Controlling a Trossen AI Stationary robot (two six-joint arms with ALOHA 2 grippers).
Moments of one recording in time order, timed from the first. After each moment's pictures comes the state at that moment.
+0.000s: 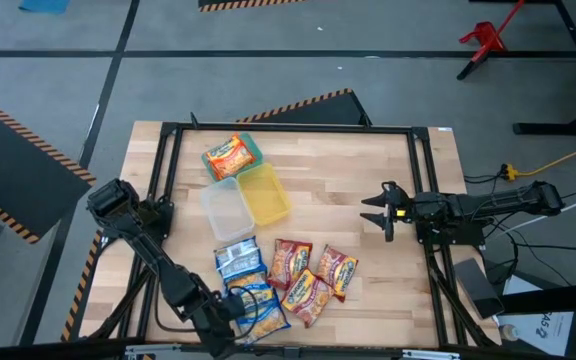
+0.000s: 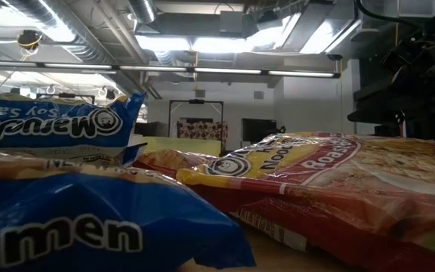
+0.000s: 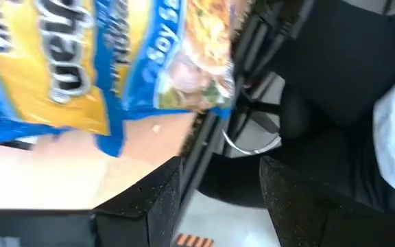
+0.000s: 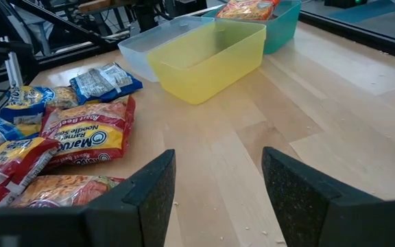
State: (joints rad) left arm -0.83 1.78 1.18 -0.38 -0.03 -1.36; right arm 0.10 0.34 0.02 0.01 0.23 0.28
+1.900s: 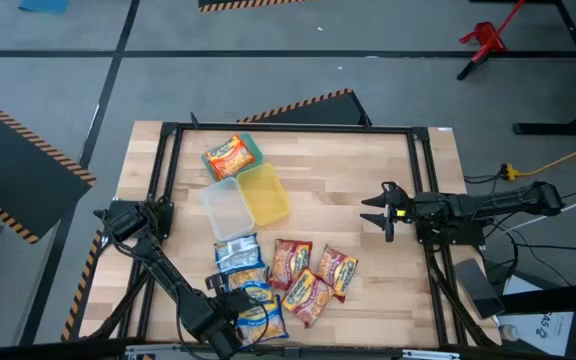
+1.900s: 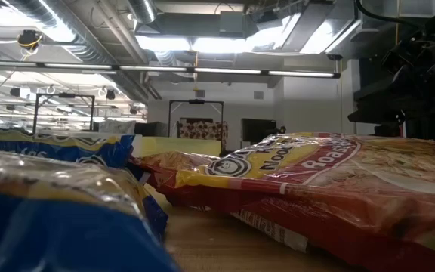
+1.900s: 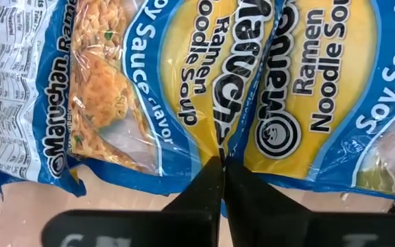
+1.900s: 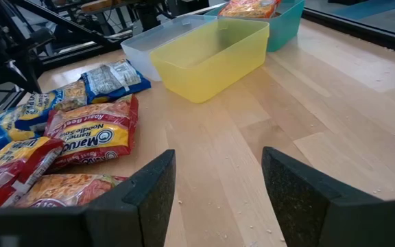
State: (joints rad) left arm -0.83 2.03 1.47 -0.96 -0.33 -1.23; right arm 0.10 0.34 0.02 0.01 0.22 0.29
